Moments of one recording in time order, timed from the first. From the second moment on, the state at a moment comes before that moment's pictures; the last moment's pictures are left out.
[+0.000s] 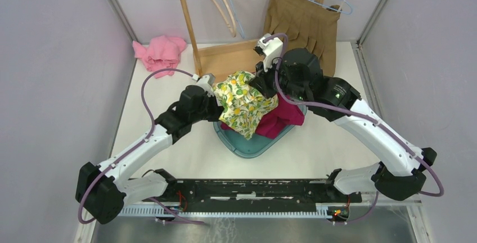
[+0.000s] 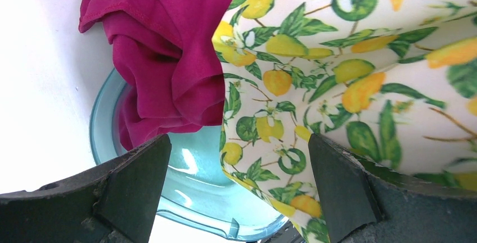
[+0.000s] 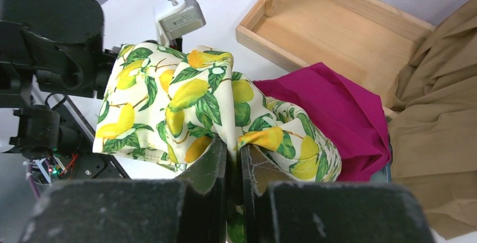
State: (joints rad) left arm -0.60 1.09 0.79 -0.23 0.13 -0.61; right arm 0.89 1.32 1.67 -0.70 0.07 0.09
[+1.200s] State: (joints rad) left arm -0.60 1.10 0.75 -0.20 0.14 -0.63; right arm 0.77 1.33 1.51 -0.62 -0.03 0.13
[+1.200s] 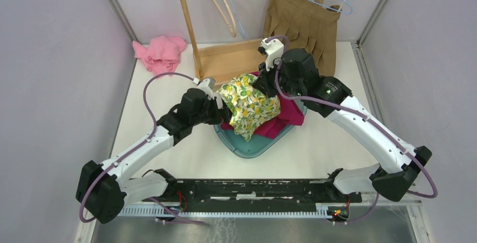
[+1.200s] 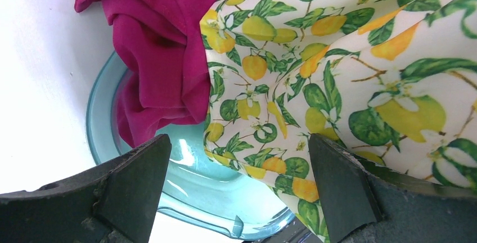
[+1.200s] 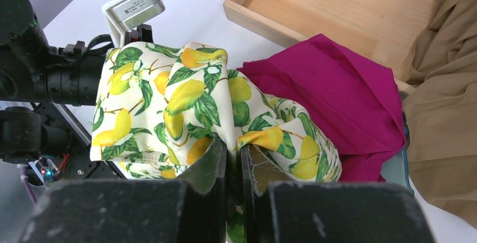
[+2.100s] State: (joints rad) left arm -0.60 0.95 0.73 -0.16 0.12 -0.66; right arm 0.72 1.35 1.44 -0.60 -0.10 0.15
